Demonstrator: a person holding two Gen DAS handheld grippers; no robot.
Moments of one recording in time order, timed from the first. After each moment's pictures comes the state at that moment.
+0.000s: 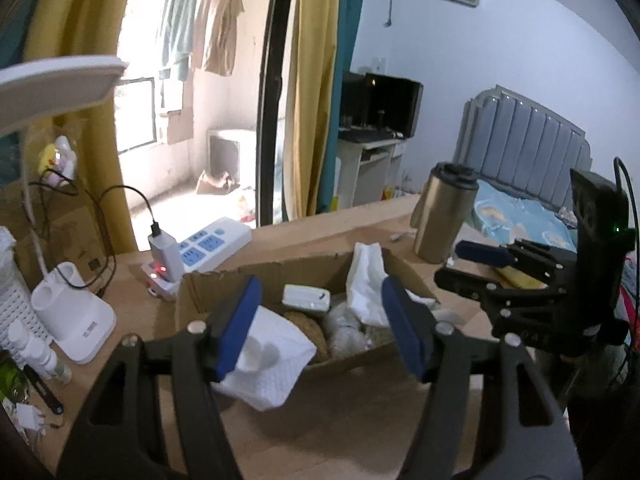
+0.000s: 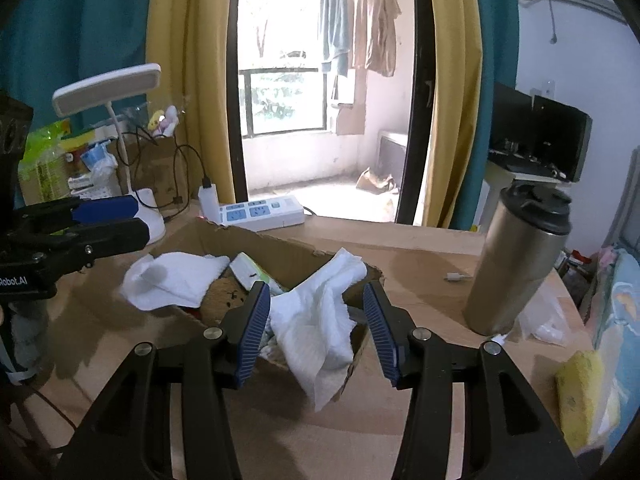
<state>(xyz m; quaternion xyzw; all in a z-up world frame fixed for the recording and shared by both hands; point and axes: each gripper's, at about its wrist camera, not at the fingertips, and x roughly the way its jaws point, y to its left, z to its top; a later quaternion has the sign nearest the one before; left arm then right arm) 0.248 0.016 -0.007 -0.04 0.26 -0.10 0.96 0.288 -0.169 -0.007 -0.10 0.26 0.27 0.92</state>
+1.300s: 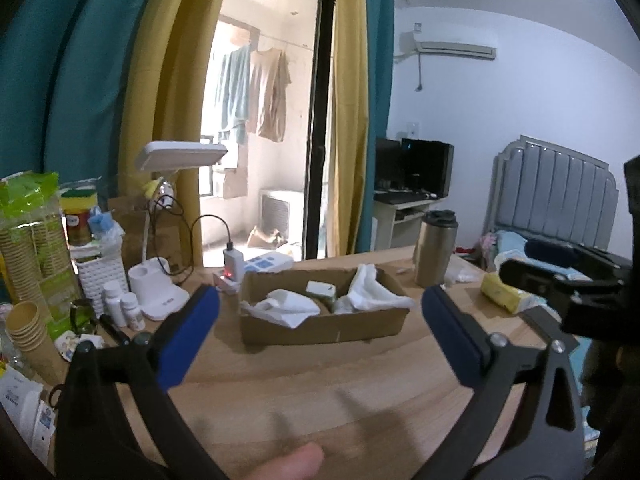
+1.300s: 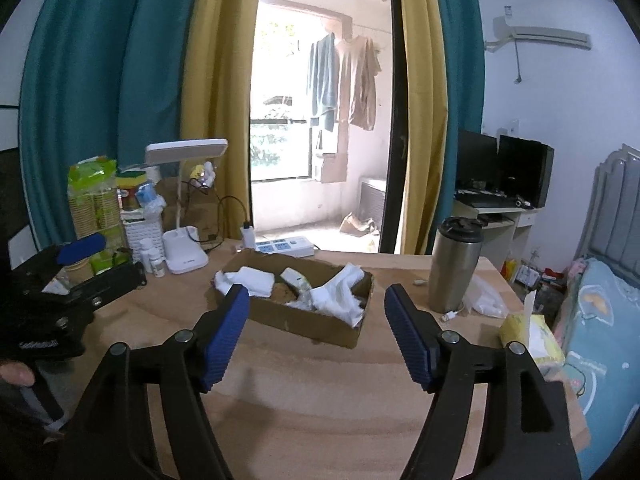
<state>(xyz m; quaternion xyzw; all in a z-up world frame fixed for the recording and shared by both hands) 0.061 -0.010 0.021 -0.04 0.14 0.01 0.99 0.110 -0.206 0.056 -0.07 0.18 0.24 0.95</state>
